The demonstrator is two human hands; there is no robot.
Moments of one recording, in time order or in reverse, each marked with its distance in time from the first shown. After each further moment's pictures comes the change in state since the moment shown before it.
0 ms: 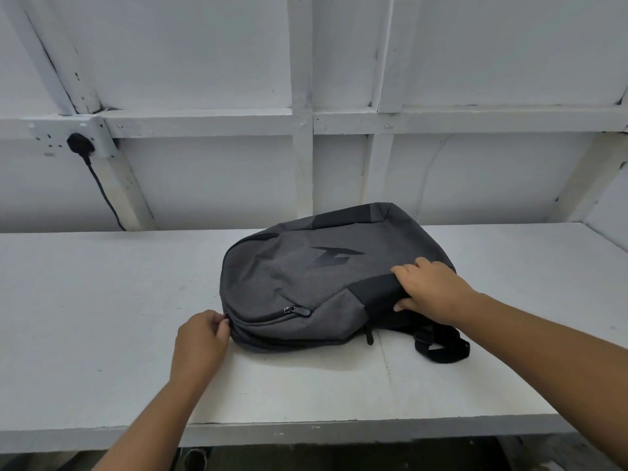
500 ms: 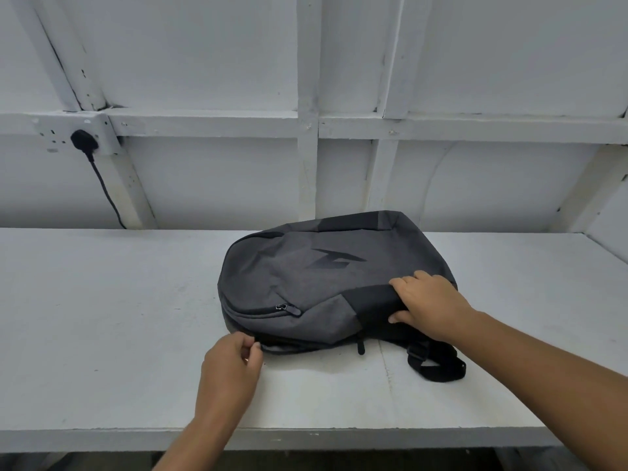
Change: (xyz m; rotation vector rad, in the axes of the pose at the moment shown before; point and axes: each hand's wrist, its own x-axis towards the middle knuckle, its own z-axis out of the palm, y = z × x) left_hand -0.060 0.036 0.011 -0.076 -0.025 0.038; right_hand -0.005 -0.017 -0.001 0.058 0.053 0.044
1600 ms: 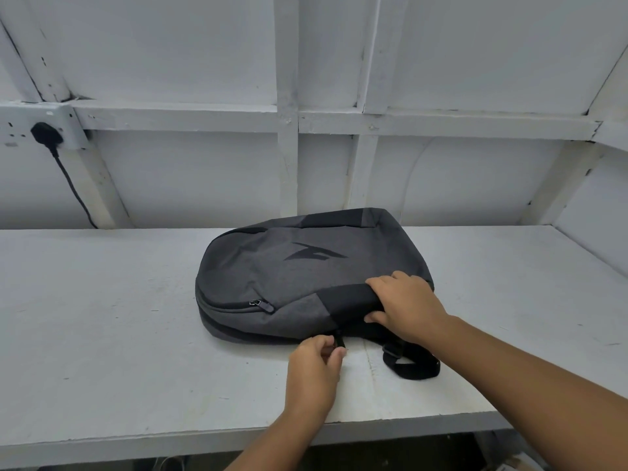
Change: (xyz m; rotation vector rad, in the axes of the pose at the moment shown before) left_hand -0.042 0.077 0.094 -0.289 -0.303 -0.034; right_hand -0.014 -0.022 -0.005 0.111 0.054 0.086
